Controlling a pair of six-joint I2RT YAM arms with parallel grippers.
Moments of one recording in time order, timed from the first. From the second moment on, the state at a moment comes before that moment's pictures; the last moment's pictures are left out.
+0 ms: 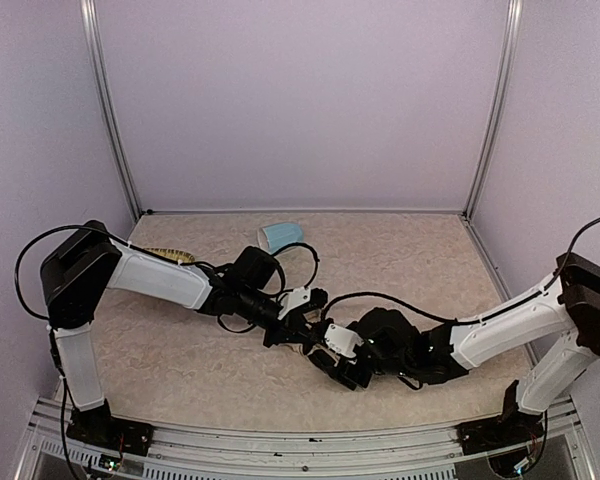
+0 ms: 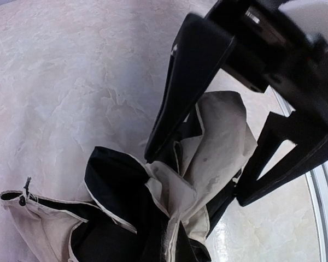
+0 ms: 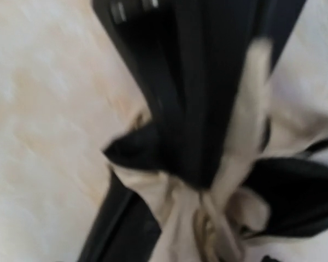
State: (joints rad) left arm -0.83 1.93 1.08 0.04 0.70 0.47; right arm 1.17 1.55 0.61 0.28 0.20 -0.19
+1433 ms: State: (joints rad) left arm -0.72 1.91 1.28 -0.38 0.65 0.59; right arm 1.13 1.48 0.68 0.21 -0.04 -0.58
